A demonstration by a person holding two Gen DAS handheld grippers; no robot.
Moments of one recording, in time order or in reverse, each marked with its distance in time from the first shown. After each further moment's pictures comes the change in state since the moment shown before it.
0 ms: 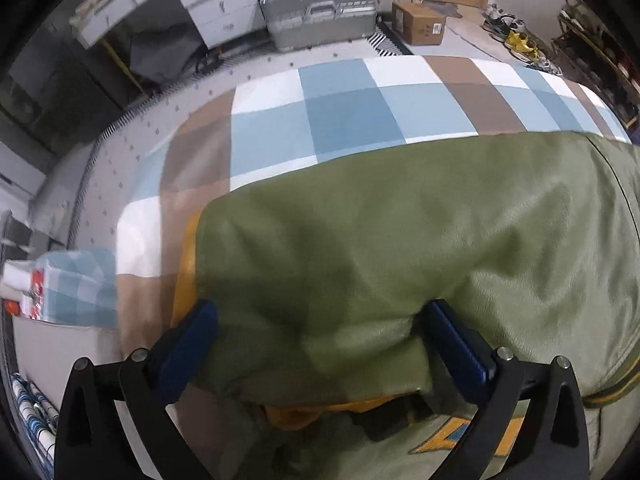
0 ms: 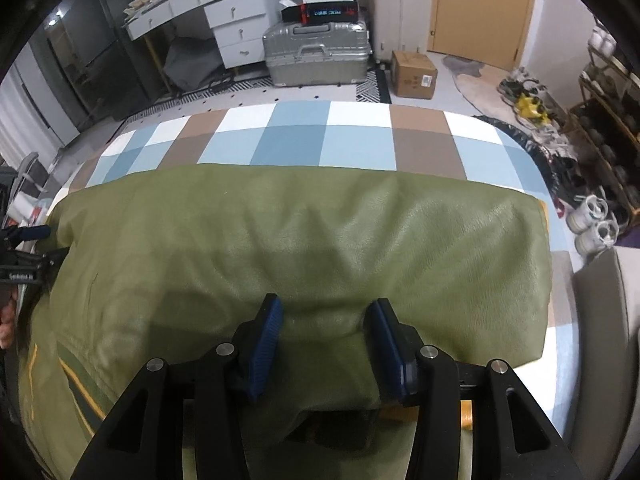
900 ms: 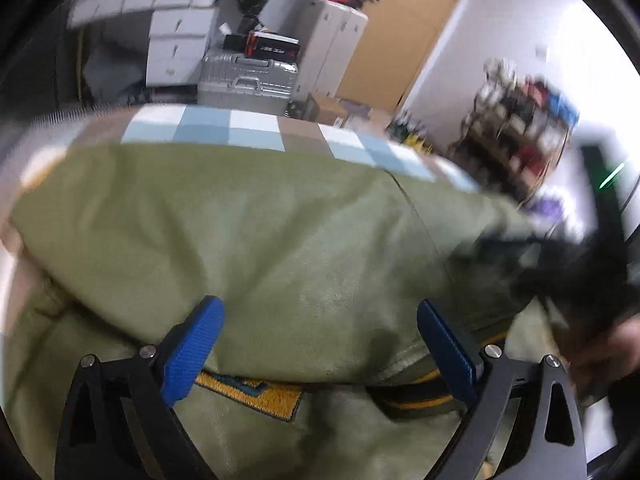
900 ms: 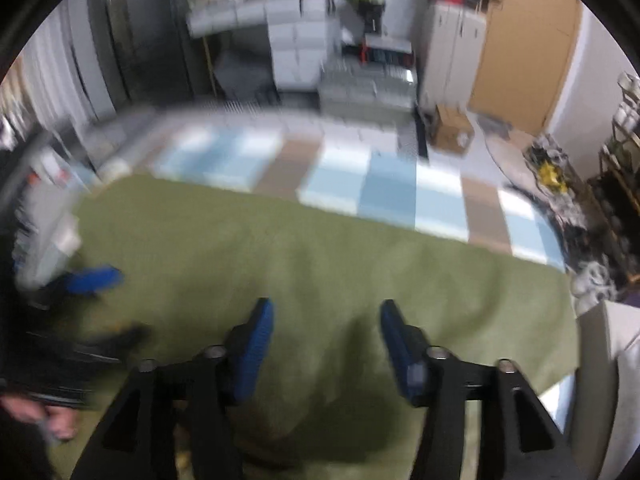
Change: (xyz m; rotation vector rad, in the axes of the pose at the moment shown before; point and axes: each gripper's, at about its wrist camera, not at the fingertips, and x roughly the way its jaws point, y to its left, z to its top) left arm -0.031 -0.022 -0.051 -0.211 -0.318 -0.549; right arm 0.010 0.087 -0.001 -0.175 0.036 -0.034
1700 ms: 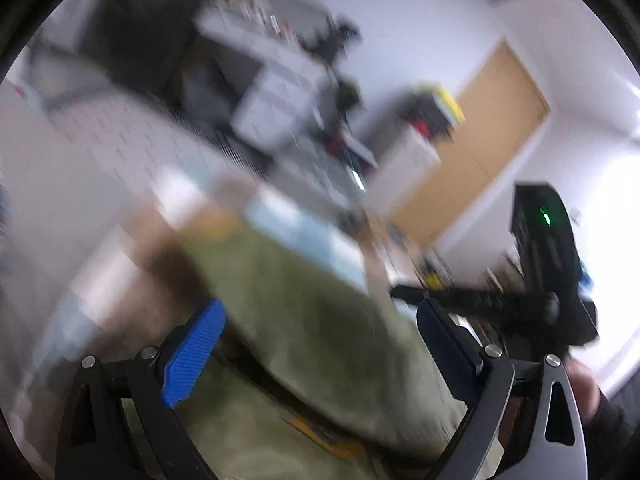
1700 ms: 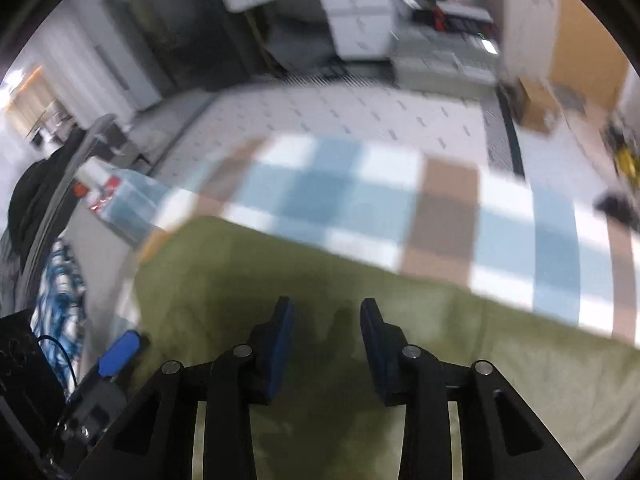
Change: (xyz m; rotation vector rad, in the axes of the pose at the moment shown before) left arm -0.086 0.028 0.002 -0.343 -0.489 0.140; right arm -0.013 0.114 0.130 -0.066 -0.067 0.330
